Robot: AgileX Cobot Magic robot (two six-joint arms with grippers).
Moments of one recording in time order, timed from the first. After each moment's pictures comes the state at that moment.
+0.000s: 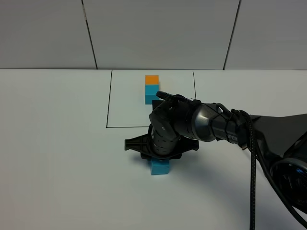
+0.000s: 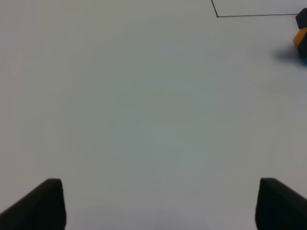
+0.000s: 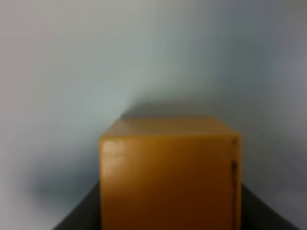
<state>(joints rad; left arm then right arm) -0.06 0.00 -0.46 -0.07 1.06 0.01 0.68 2.26 -1.61 -0.15 0.69 0.77</state>
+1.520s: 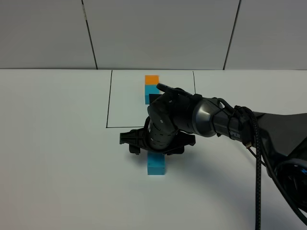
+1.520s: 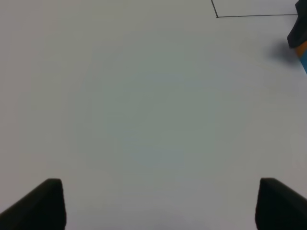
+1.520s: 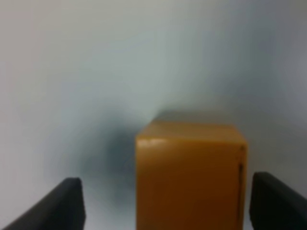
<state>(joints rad) -0.06 0.00 -0.46 -0.07 1.06 0.01 0.68 2.23 -1.65 -0.11 0.72 0.73</state>
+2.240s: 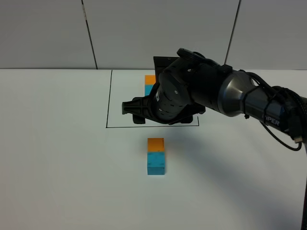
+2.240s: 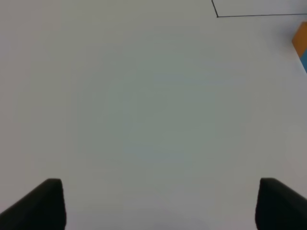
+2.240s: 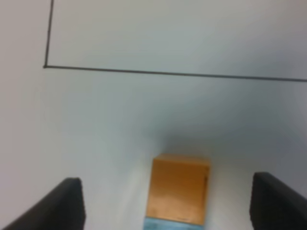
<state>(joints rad) -0.06 0.00 -0.46 -0.07 1.06 0.01 0.66 2.07 -1.67 -0.18 0.79 0.68</state>
